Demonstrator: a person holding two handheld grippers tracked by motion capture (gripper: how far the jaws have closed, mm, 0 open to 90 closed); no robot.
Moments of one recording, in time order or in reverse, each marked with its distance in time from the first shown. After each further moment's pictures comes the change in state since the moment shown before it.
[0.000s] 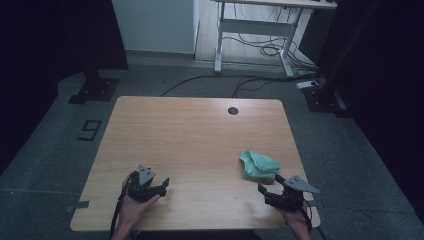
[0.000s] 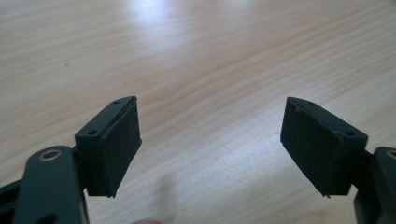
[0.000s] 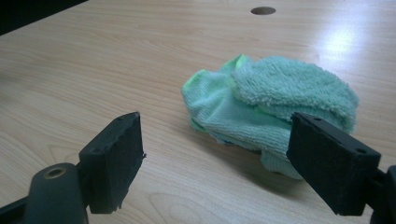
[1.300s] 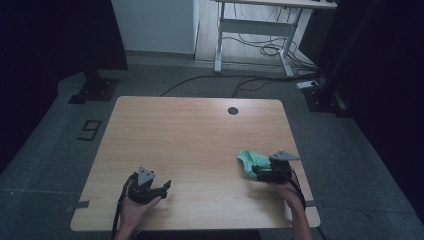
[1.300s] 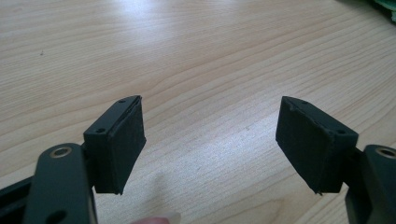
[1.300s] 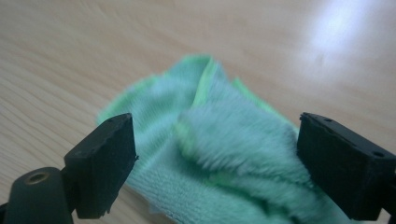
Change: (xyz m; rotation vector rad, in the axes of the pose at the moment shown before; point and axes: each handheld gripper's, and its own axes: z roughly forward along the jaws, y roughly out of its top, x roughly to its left) left arm -0.004 0.000 -0.008 -0.002 -0.061 -0.050; right arm -0.035 0.034 0.083 0.197 -0.030 -0.097
